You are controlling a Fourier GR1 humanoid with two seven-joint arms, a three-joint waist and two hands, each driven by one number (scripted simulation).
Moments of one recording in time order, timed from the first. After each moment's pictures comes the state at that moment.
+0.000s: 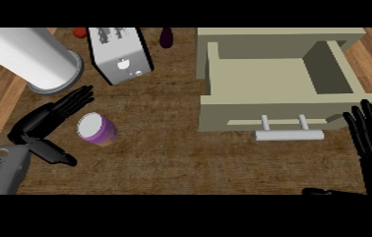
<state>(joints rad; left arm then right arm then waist) -0.31 0.44 0.14 -0.94 -0.09 -0.80 -0.48 0.22 -0.08 -0.20 -2.03 -0.07 0.16 0.04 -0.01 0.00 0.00</state>
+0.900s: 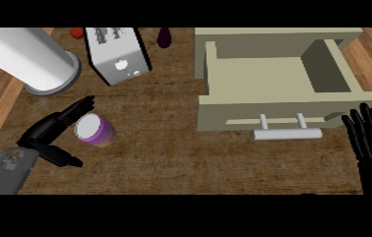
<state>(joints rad) -0.40 0.49 0.00 -0.58 -0.21 -0.62 -0.76 0.24 -0.05 -0.18 -2.06 -0.04 0.16 0.02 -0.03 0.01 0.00</state>
